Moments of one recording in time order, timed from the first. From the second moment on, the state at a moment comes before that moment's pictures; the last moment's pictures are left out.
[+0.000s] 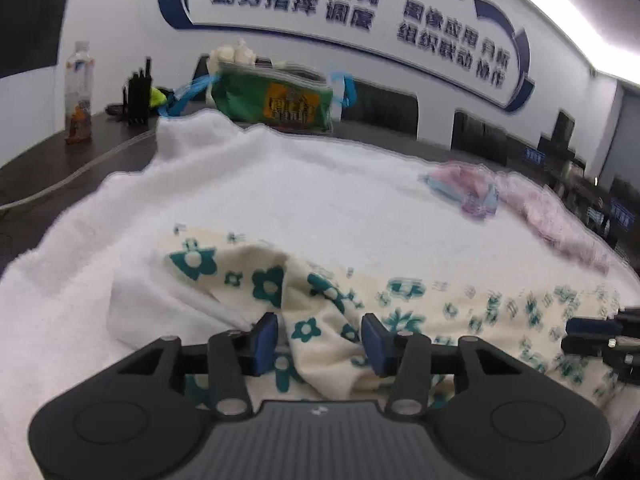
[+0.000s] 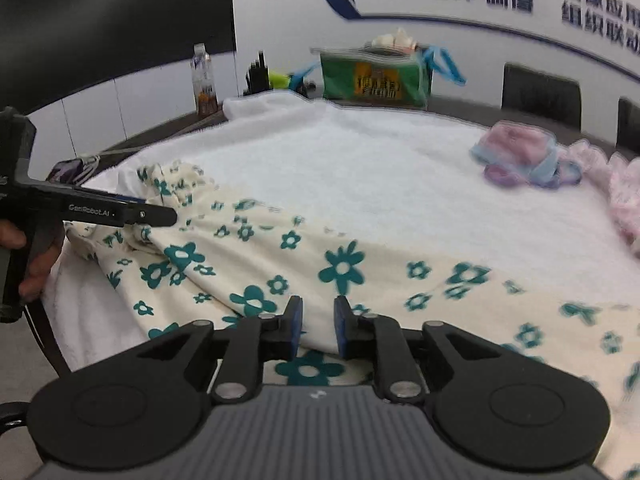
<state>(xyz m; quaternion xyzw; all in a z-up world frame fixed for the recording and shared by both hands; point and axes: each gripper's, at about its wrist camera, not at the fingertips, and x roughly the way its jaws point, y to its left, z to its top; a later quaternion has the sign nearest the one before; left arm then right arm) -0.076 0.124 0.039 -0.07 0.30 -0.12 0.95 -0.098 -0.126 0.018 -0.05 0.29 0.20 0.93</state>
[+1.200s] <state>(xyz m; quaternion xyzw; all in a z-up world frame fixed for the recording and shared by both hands) -0.082 0.119 0.068 0.09 0.27 -0.23 0.93 -0.138 -0.215 0.030 -0.06 0.31 0.09 0.94</state>
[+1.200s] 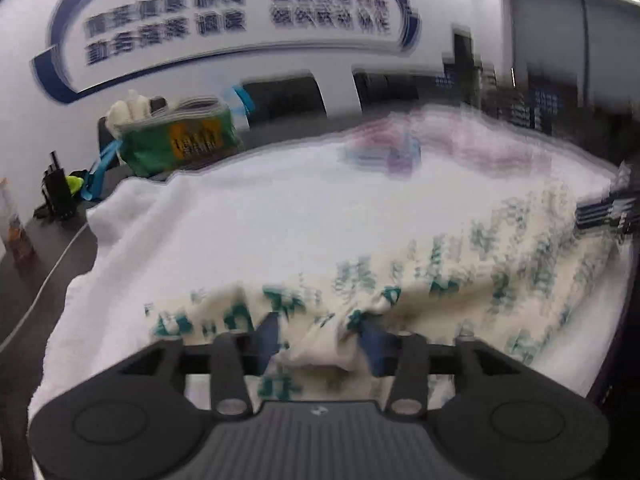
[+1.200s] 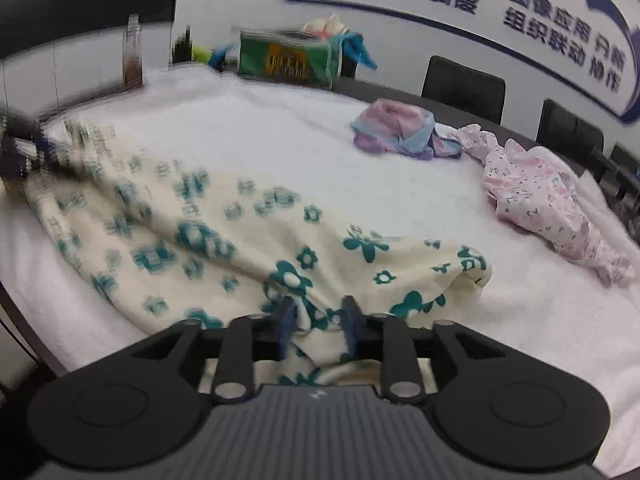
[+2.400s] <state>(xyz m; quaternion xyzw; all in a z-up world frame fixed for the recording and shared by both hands) -0.047 0.075 0.069 0.09 0.29 -0.25 0.92 -0.116 -0.283 0.020 0.11 0.31 -0.04 0.94</state>
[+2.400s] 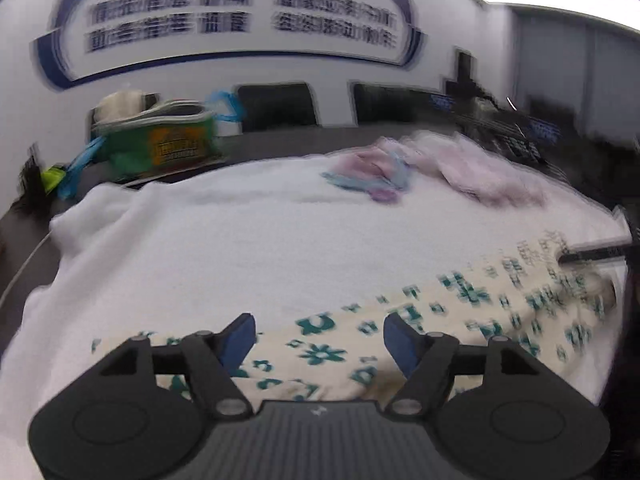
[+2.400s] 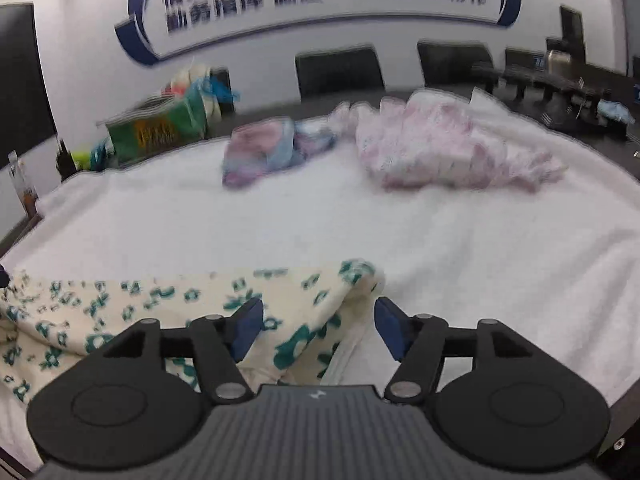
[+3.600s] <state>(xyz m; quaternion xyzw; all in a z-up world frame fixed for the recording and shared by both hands) -0.066 0.154 0.054 -0.17 0.39 -0.19 0.88 -0.141 -0.266 0.047 0.11 0.24 0.06 0.96</state>
